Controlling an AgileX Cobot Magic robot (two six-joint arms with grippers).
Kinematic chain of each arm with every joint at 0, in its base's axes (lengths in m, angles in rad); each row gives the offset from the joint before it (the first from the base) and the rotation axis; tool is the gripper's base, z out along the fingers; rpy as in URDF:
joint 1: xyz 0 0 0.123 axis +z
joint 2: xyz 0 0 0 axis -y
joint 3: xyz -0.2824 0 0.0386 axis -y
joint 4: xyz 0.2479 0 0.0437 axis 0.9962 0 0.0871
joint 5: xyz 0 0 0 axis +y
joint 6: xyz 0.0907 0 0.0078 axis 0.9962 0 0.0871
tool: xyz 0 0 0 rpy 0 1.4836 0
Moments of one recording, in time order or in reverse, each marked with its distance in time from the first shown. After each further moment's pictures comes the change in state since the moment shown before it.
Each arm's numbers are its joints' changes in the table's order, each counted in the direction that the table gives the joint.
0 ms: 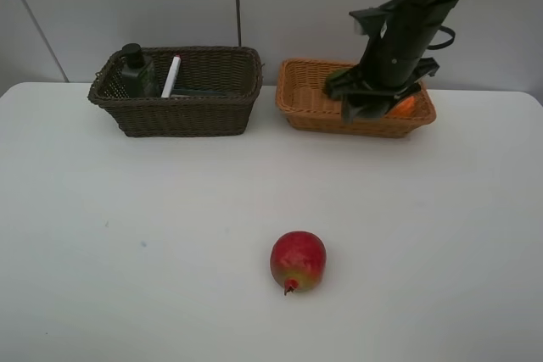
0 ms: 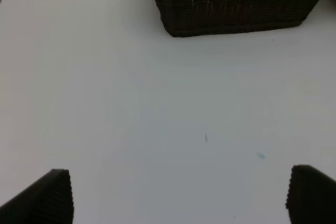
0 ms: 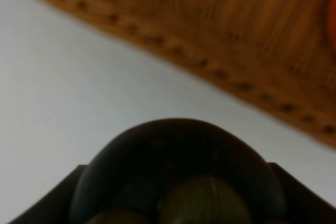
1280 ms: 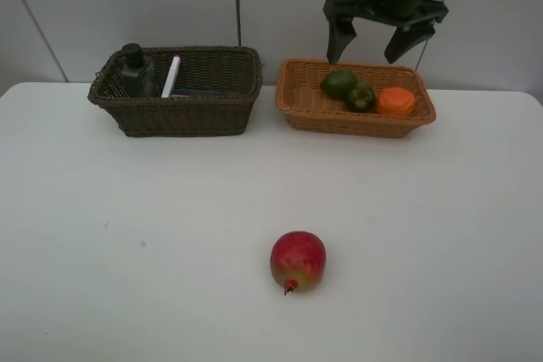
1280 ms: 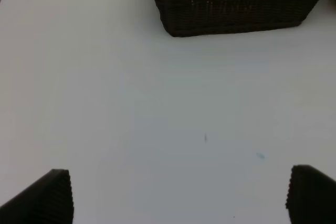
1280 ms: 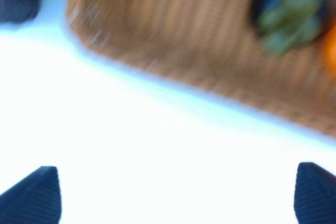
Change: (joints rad) left arm 0.000 0.000 0.000 -0.001 -0.001 0.000; right arm 0.013 0.048 0.250 0.153 0.296 0.007
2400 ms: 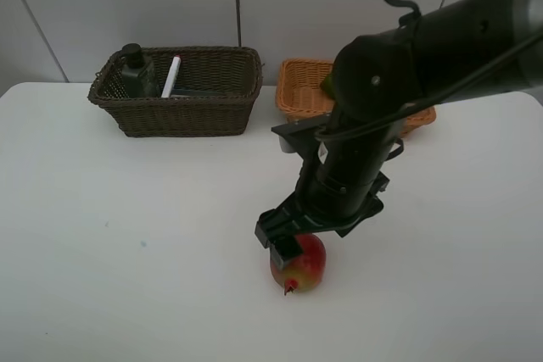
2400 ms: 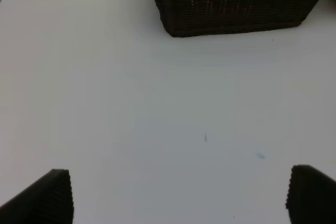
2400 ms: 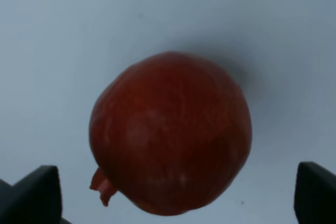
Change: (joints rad) left arm 0.000 0.000 0.000 0.000 0.000 0.000; right arm 0.434 0.156 -0.734 0.065 -0.364 0.089
